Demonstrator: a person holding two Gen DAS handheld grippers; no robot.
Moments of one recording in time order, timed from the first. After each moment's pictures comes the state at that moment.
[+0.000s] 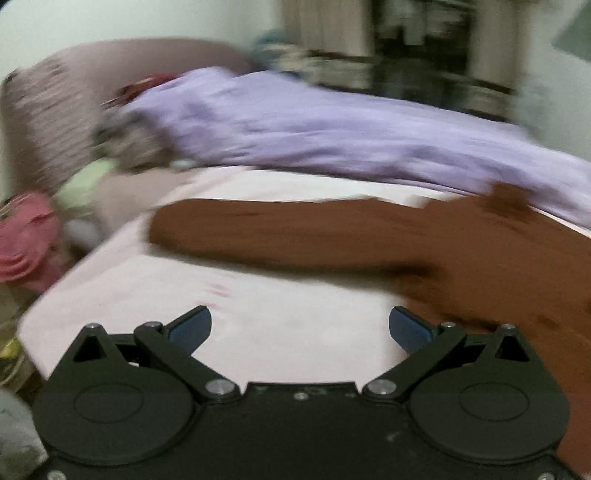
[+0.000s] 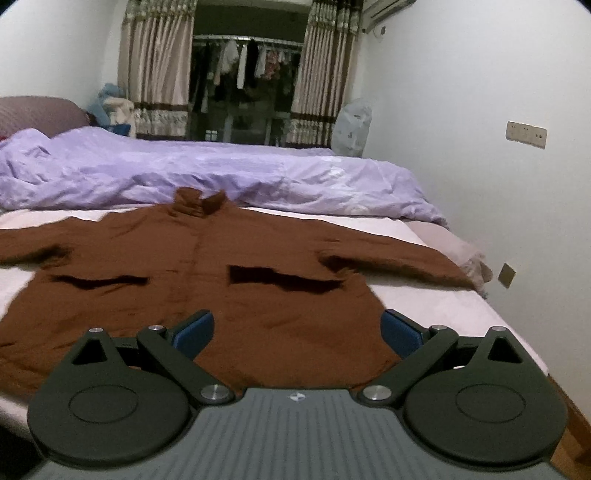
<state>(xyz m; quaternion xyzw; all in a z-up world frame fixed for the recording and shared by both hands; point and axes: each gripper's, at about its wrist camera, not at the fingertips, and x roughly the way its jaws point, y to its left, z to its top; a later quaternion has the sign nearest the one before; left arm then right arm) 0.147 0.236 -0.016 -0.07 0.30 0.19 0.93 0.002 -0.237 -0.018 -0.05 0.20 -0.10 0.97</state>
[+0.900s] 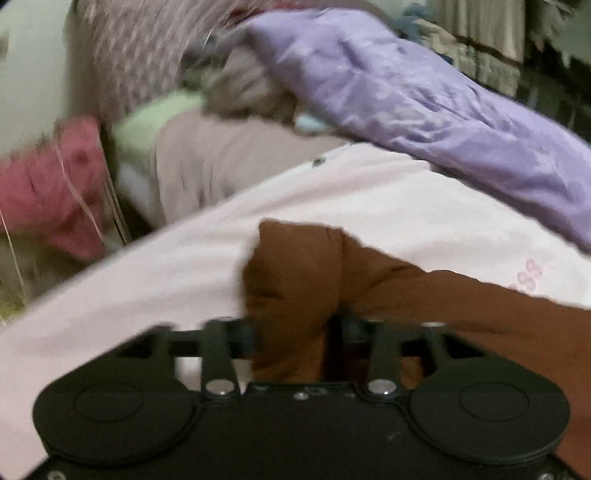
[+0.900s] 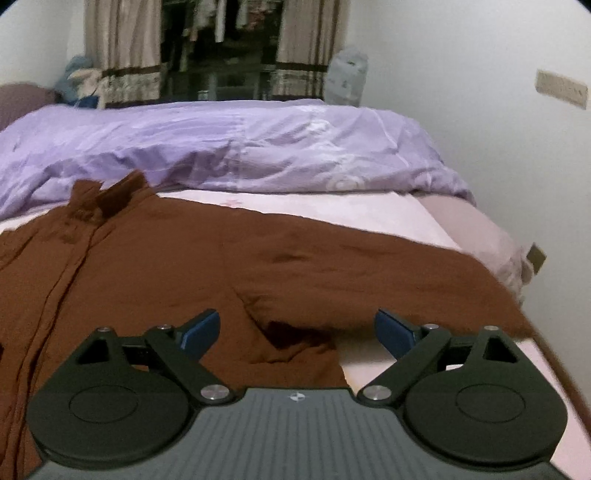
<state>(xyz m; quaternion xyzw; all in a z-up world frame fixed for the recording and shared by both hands) 0.354 0.436 -0.099 -0.12 0.32 0.34 0.88 0.227 -0.363 -0.039 0.00 0.27 -0.09 0.96</state>
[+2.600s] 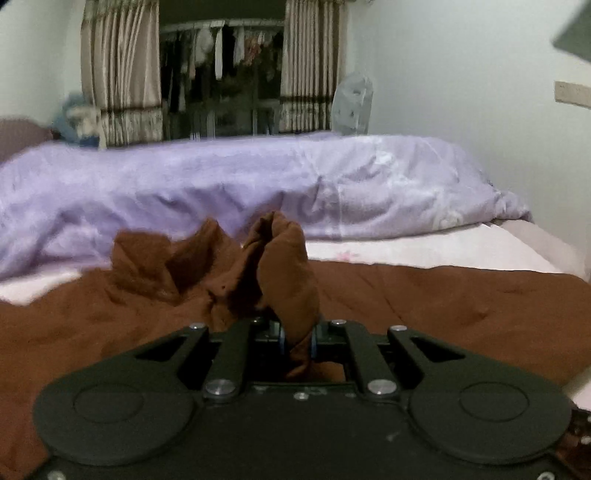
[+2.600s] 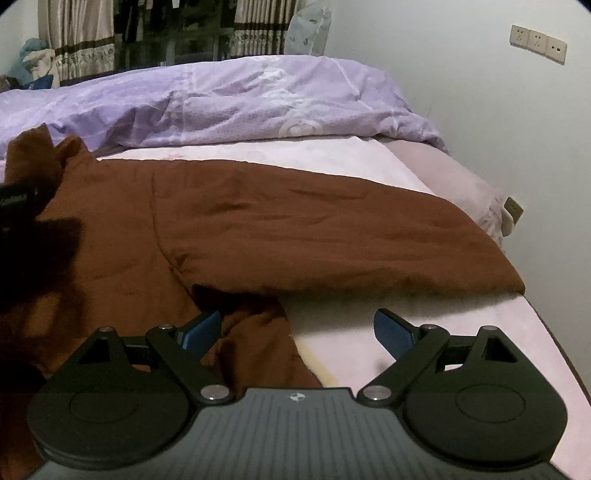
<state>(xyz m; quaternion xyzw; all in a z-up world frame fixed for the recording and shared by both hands) 0.442 -0.185 -0.071 0.01 0.23 -0.11 0.97 0.257 -0.398 -0.072 0.01 0.34 -0.15 0.93</state>
